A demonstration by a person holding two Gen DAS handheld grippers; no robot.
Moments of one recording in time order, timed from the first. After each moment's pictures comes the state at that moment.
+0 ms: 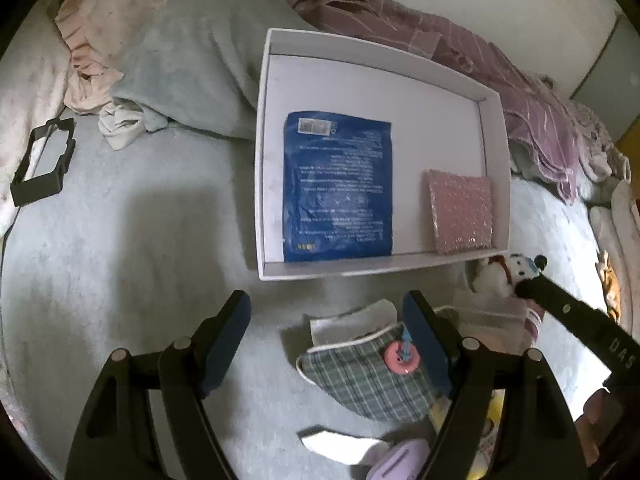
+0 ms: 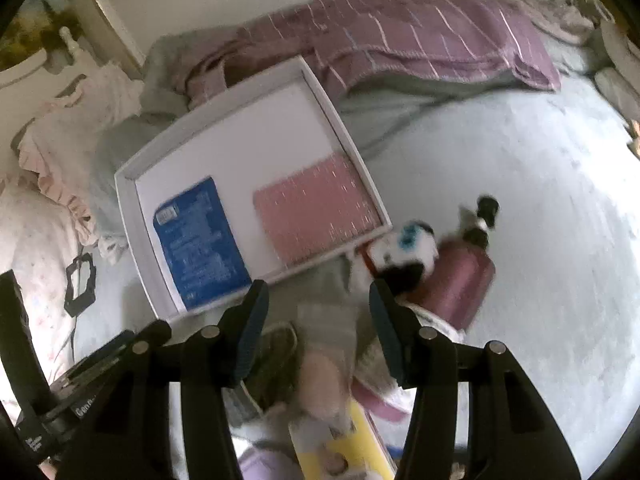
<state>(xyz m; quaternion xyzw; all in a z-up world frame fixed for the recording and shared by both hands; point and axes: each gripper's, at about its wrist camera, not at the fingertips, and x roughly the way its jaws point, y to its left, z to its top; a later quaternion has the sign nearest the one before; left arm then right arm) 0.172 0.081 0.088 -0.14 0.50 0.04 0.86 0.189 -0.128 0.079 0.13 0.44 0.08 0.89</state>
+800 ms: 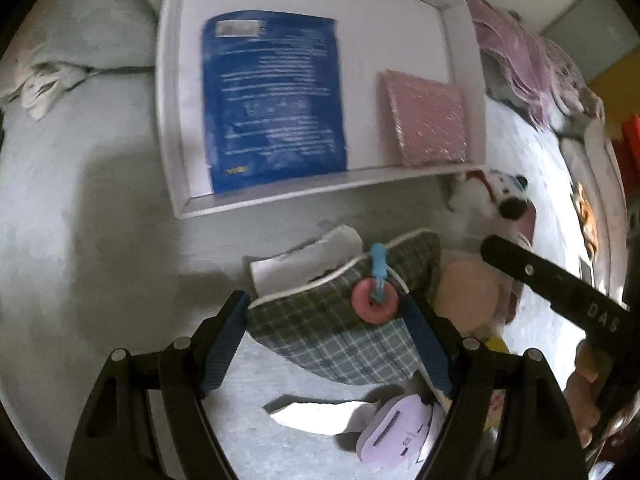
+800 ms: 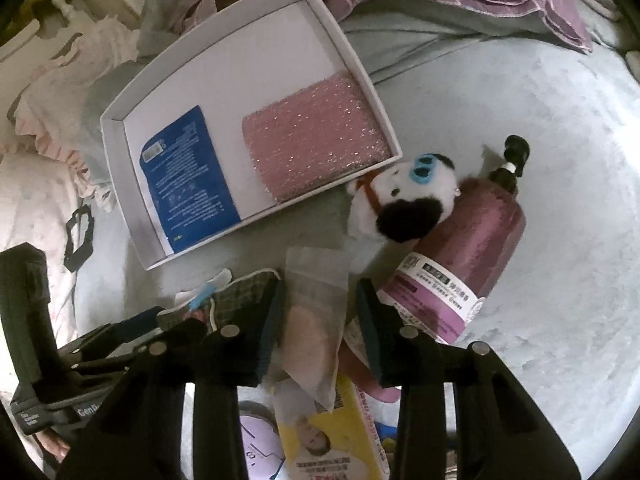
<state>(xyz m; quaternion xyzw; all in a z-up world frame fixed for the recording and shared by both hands) 0.183 0.059 0.047 -0.13 0.59 -0.08 0.79 0.202 -0.129 0.044 0.11 0.52 0.13 0.83</state>
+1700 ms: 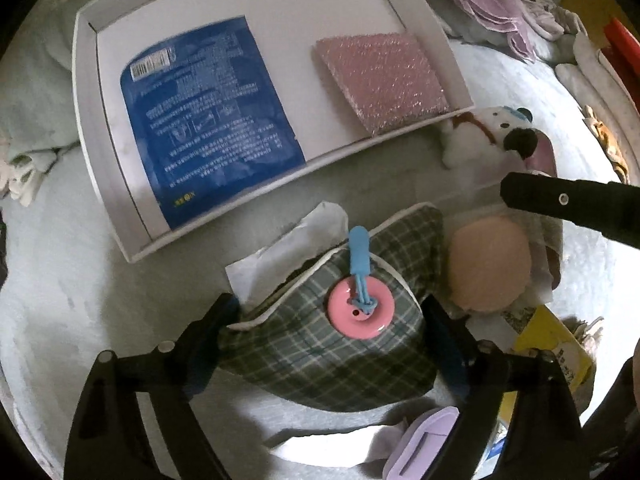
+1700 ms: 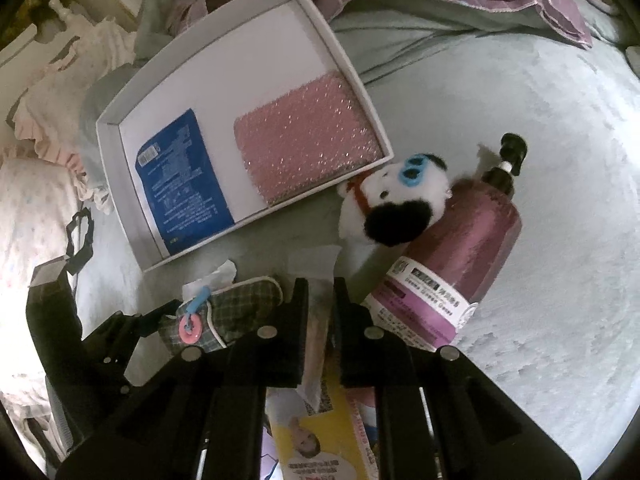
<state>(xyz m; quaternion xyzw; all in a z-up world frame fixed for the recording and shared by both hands) 0.188 0.007 0.031 0.01 0.57 -0.09 0.82 0.205 -0.138 0.044 0.12 0.52 0.12 0.83</state>
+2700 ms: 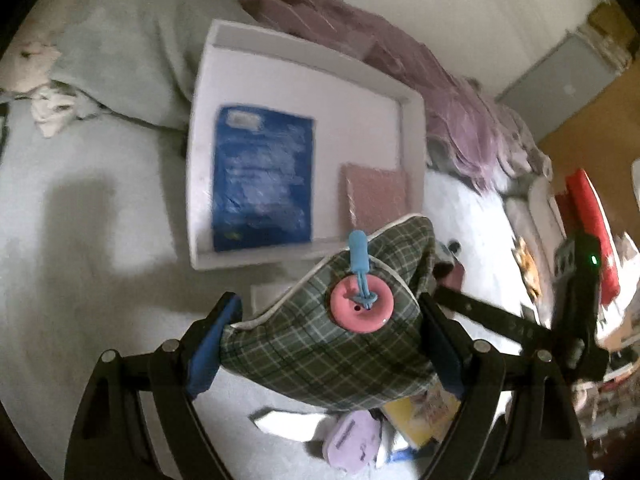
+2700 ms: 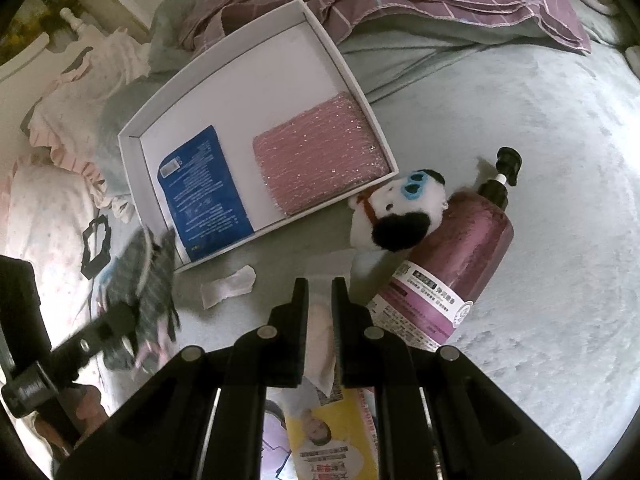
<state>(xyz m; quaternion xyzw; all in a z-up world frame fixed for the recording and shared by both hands) 0.165 0.095 0.098 -0.23 0.47 -0.11 0.84 0.196 -0.142 0.061 0.13 0.51 0.14 0.84</state>
